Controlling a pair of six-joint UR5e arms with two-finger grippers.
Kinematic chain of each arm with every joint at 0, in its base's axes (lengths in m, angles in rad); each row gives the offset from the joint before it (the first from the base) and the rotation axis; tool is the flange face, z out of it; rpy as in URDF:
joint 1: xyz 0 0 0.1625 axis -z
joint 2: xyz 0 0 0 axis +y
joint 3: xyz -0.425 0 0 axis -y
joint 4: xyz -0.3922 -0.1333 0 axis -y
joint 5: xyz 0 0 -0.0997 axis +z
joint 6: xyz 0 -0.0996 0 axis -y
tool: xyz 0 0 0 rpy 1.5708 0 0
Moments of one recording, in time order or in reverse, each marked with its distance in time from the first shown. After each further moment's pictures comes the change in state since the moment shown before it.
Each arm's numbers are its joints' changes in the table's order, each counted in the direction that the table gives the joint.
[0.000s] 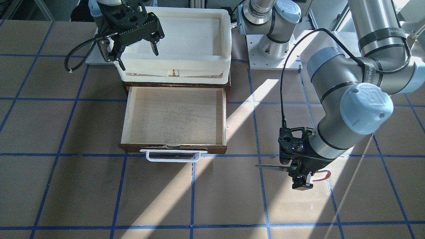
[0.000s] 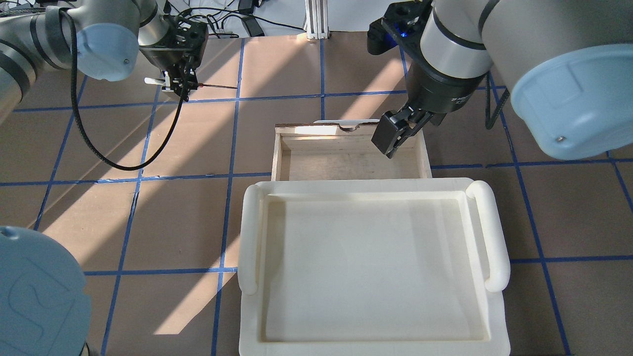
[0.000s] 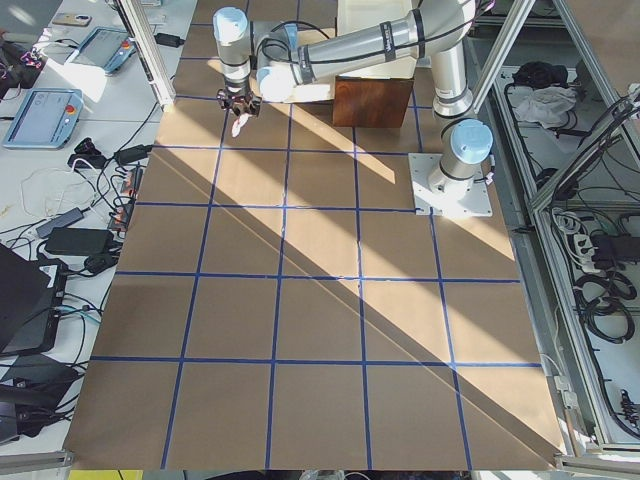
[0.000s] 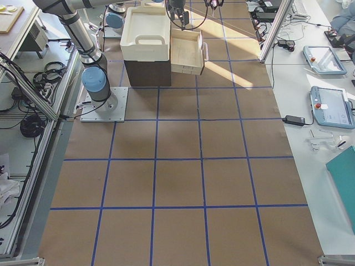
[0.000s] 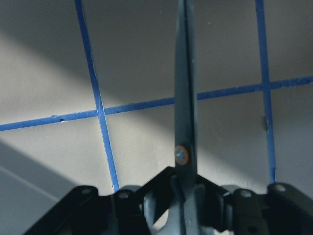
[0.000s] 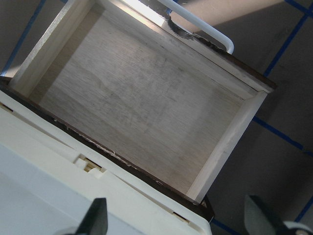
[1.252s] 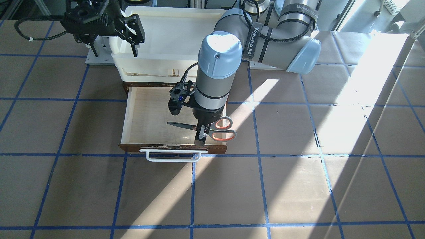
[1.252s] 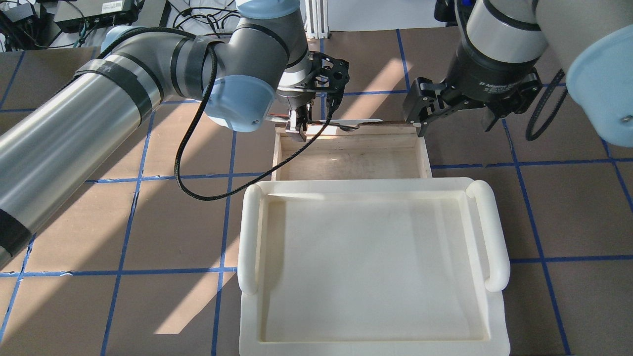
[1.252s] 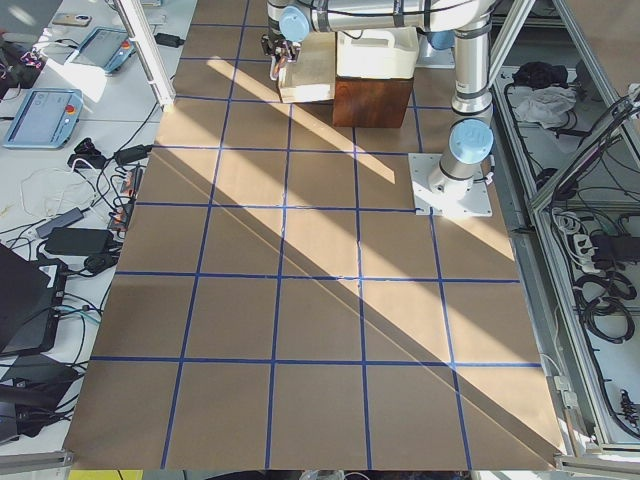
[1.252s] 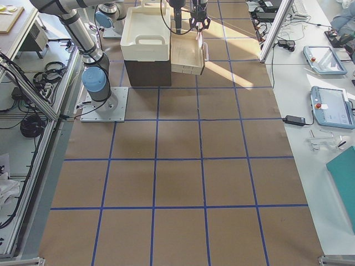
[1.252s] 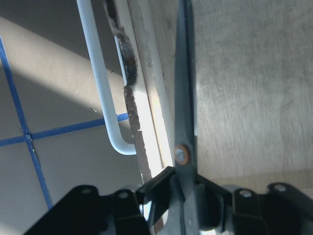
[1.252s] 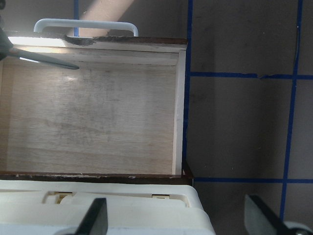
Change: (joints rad) left arm 0.385 -0.050 -0.073 0.005 0.004 -0.313; right arm 0.052 0.025 -0.022 0.039 0.071 0.408
